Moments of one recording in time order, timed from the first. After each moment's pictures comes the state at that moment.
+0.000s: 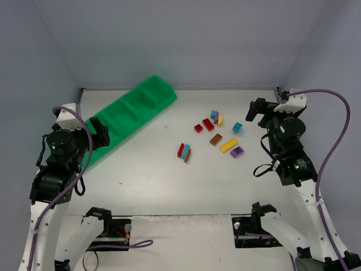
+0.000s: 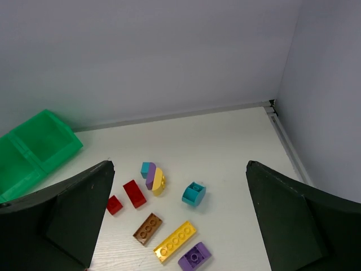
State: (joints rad) left arm -0.18 0.72 1.16 -0.71 -0.19 -0.22; right arm 0.25 0.82 1.03 -0.21 0.33 0.11
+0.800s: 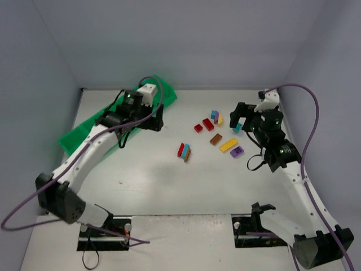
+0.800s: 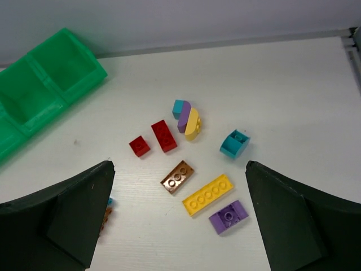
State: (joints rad) left arm -0.44 1.35 1.39 -0.67 0.01 -0.19; right arm 0.25 0.97 0.97 -0.27 0.14 0.22
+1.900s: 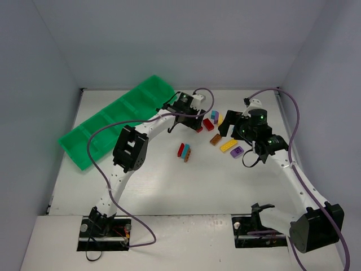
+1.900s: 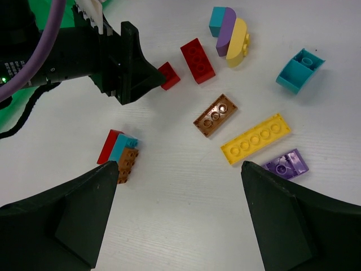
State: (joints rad) left arm -0.61 2.38 2.04 -0.44 0.20 -0.07; right arm 0.25 1.12 0.93 -0.36 -0.06 0.37
